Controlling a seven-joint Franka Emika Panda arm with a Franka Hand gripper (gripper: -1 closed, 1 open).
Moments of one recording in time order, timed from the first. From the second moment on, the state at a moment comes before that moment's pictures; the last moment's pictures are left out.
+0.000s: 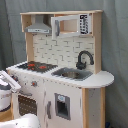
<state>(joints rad) -0.94 -1.50 1.60 -2.08 0.08 3.11 -0.37</state>
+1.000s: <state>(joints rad) -0.94 -1.50 1.60 -2.08 0.08 3.11 -0.71</state>
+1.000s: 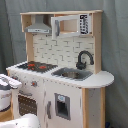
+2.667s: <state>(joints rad) -0.93 -1.50 1.59 -2.08 0.08 3.11 -1.15</state>
